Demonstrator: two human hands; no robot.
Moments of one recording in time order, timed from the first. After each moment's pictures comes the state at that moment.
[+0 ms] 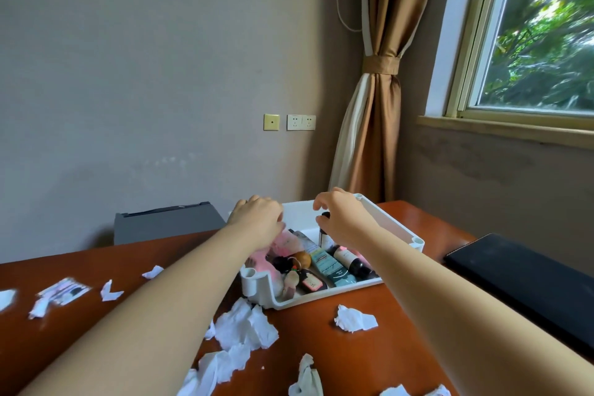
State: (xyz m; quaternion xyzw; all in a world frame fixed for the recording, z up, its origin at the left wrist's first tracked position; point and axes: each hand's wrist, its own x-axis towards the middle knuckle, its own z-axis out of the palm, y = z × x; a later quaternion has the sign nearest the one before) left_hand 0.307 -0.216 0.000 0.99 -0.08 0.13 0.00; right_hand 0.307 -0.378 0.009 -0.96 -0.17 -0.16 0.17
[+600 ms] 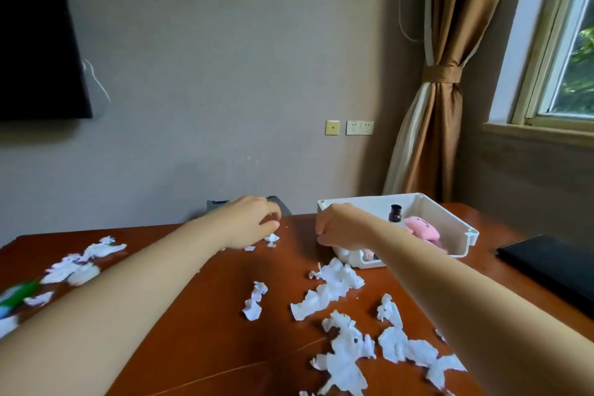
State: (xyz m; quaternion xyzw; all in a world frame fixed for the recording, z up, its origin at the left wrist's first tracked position) left_hand 0.110 -0.074 0.048 0.99 -0.07 0.08 0.06; right_hand 0.168 -0.266 0.041 -0.95 -0.29 -0.01 0.09
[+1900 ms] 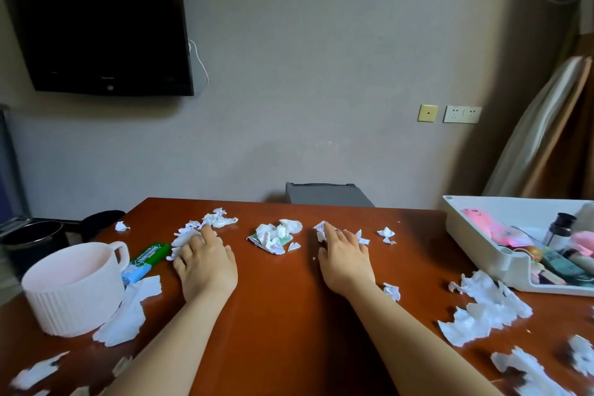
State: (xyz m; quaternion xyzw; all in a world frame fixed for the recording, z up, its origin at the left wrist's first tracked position) left_hand 0.060 0.108 -0.086 0.86 0.45 0.21 0.11; right_hand 0.165 -0.064 -0.082 -0.94 -0.28 -0.03 0.18
